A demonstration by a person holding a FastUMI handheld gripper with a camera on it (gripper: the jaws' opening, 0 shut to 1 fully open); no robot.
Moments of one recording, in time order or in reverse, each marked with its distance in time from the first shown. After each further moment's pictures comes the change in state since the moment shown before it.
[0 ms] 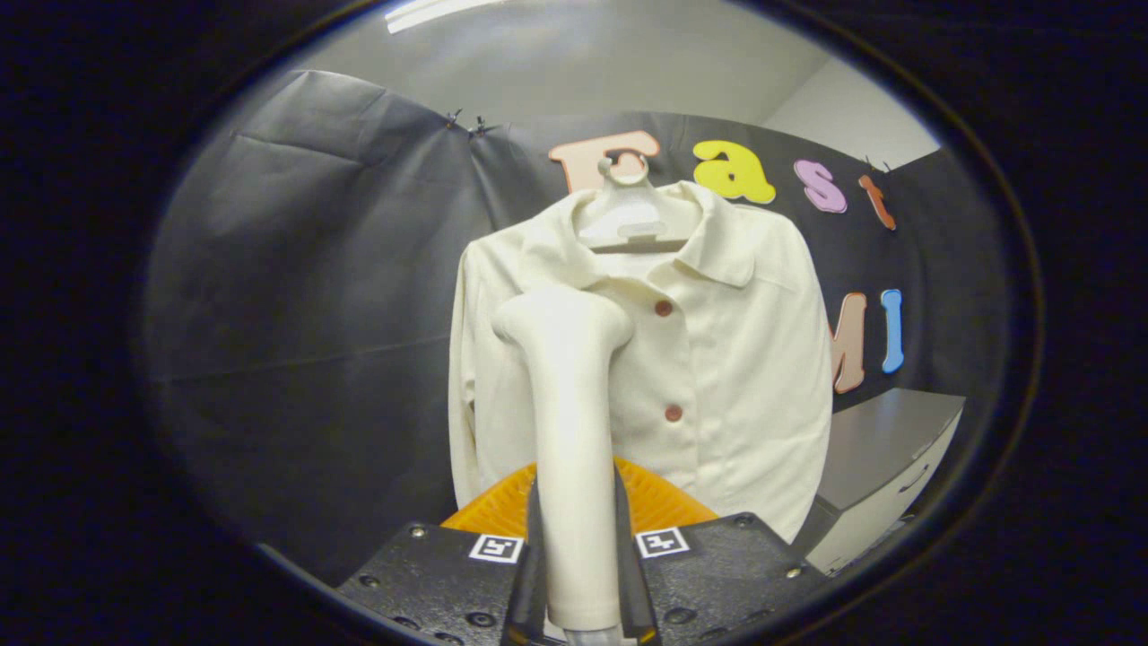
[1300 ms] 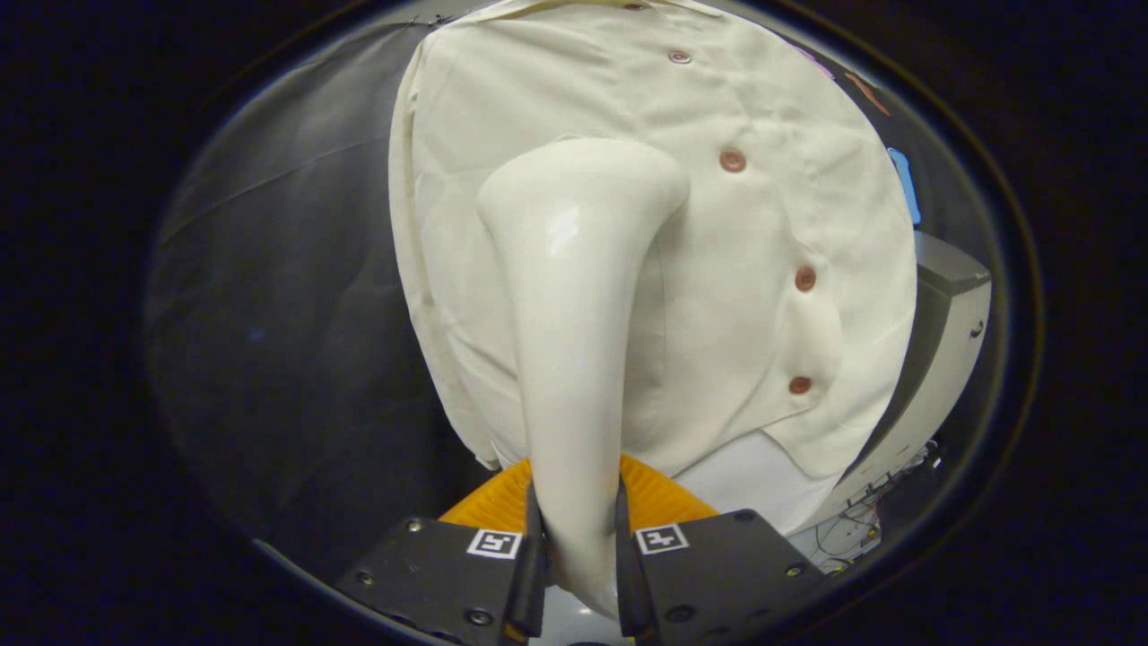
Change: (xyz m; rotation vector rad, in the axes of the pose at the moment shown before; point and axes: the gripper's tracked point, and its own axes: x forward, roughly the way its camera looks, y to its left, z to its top) arm 0.001 0.011 -0.248 0.120 0.482 0.008
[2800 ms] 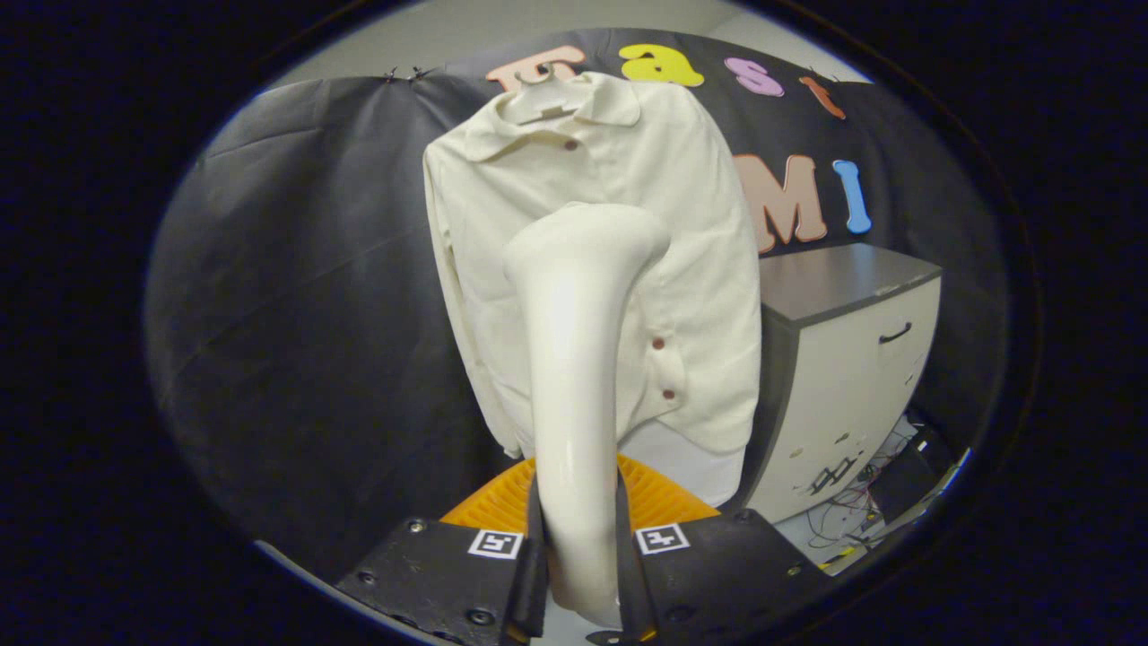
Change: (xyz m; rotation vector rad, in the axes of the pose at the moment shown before) arm -0.209 -0.032 0.068 0.064 -0.150 -0.013
